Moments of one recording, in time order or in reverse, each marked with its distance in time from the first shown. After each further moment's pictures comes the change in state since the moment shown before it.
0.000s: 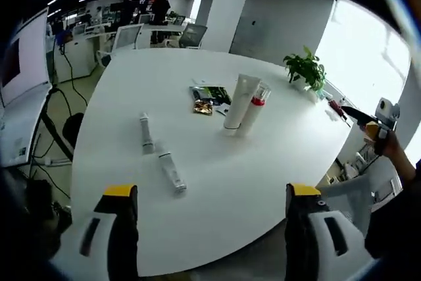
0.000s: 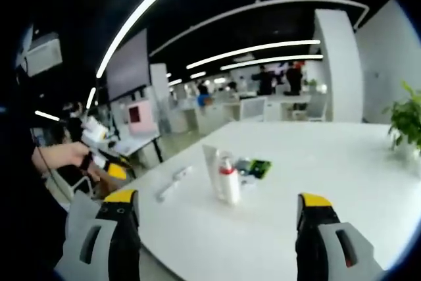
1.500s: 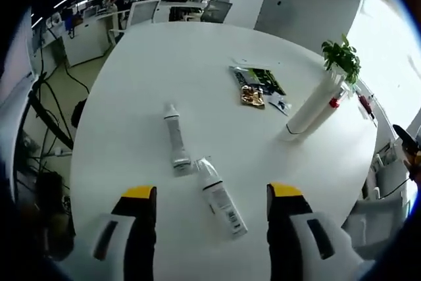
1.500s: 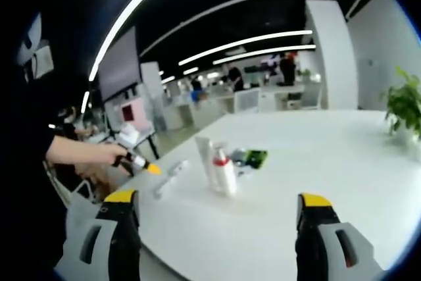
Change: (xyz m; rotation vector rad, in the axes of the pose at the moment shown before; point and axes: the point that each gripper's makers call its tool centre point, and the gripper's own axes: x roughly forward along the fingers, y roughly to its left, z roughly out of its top) left arm 0.108 0.092 0.021 -0.024 0.168 0.122; right arm 0.010 -0.015 -0.018 0.065 0.043 -0.023
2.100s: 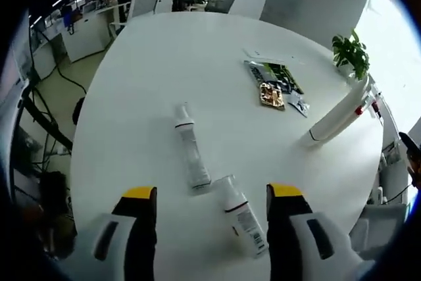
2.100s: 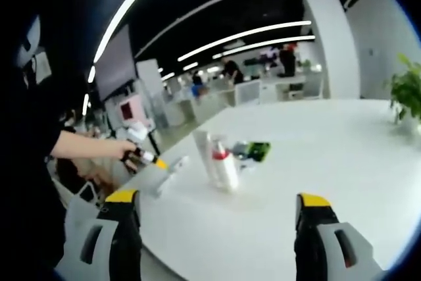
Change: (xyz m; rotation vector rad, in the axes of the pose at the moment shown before) left arm 0.032 0.024 0.015 -0.001 0.061 0.028; right arm 0.022 -0.005 -0.012 0.049 0.041 0.021
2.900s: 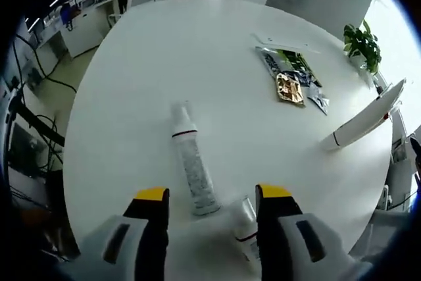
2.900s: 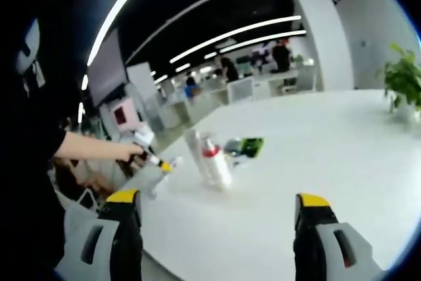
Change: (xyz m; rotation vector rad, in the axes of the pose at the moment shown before) left arm 0.040 0.007 0.006 0.018 0.091 0.049; right arm 0.001 -0.017 -0.006 0.051 -0.002 -0.028
